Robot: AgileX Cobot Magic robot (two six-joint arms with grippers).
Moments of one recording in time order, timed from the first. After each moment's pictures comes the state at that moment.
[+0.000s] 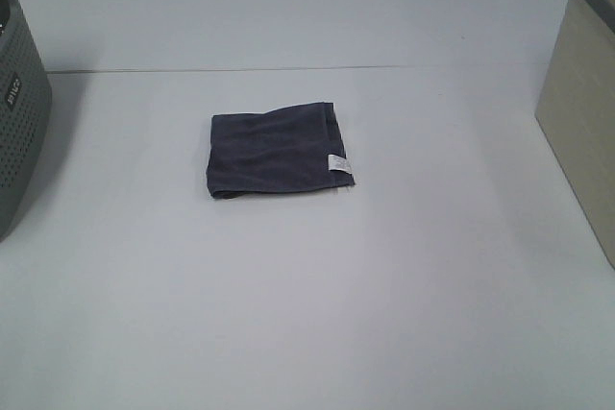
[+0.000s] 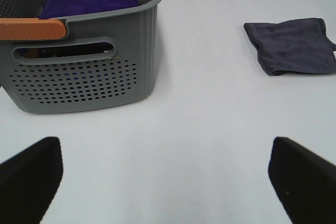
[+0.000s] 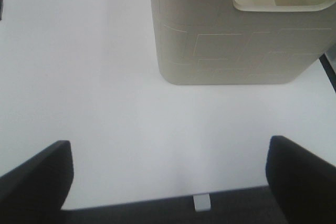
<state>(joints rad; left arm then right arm) 0.05 -0.01 -0.51 -0.08 1.05 -0.01 -0.07 0.23 -0.58 -0.04 1.13 0.00</state>
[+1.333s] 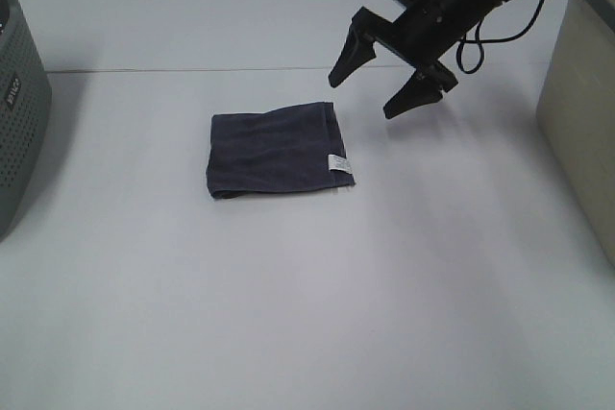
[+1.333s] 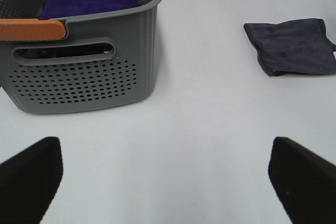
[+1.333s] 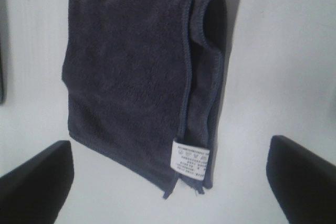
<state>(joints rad) 0.05 -0.01 -0.51 -0.08 1.05 -0.01 0.15 2.52 -2.20 0.71 1.21 -0.20</state>
